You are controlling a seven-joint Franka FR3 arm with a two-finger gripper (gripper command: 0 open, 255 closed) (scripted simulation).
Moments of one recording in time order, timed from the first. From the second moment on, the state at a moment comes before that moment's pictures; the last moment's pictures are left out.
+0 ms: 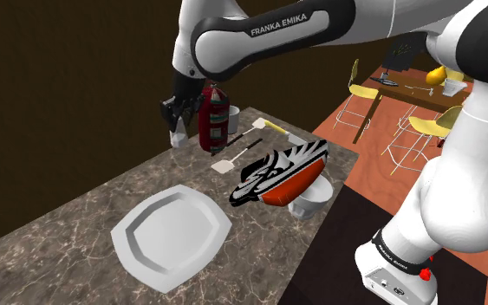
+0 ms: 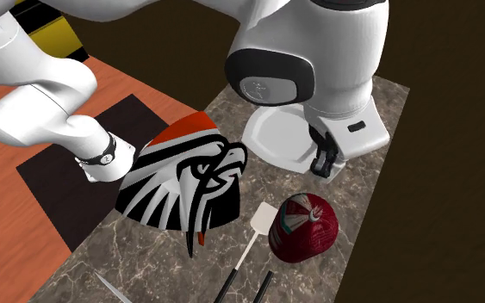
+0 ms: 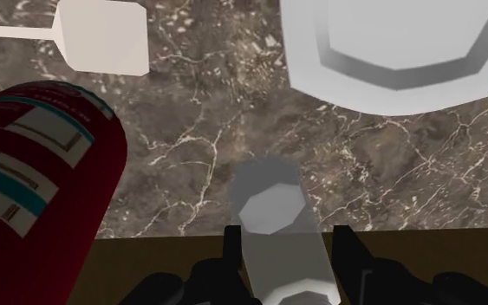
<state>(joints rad) 0.25 0.18 0.25 -1.79 0.01 2.24 0.26</state>
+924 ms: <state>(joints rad) 0.19 -0.03 0.22 -1.95 0.10 2.18 0.13</state>
